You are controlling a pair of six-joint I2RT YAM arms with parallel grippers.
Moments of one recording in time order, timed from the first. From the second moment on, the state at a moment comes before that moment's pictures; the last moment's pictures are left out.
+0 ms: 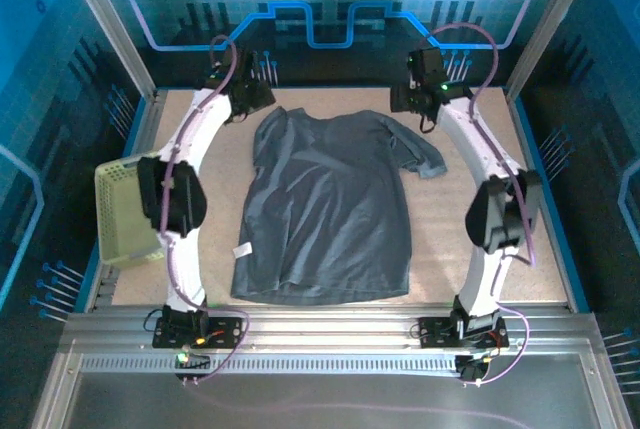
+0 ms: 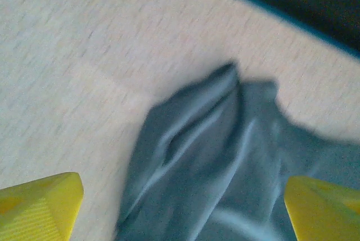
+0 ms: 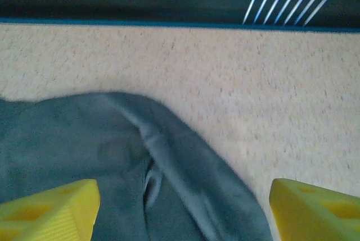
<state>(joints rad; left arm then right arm) -0.16 2.01 1.93 -0.88 -0.14 -0.61 0.23 1.85 1.77 -0.74 0.22 0.16</state>
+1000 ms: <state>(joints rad) -0.36 1.89 1.20 -0.53 0.06 -0.69 0.31 1.88 1.19 -0.56 0.01 0.45</state>
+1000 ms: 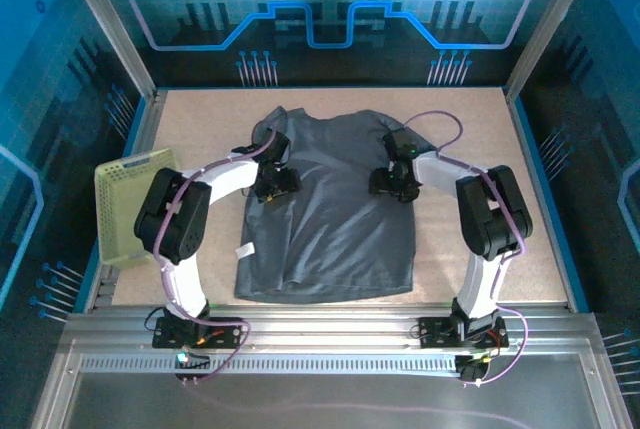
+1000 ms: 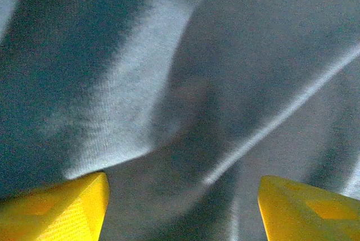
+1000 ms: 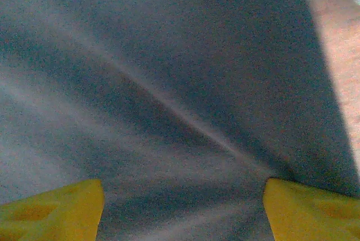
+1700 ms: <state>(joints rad) -0.88 1.56 1.14 -0.65 -0.17 -0.54 0.30 1.45 1.13 -0.65 0.06 0.39</state>
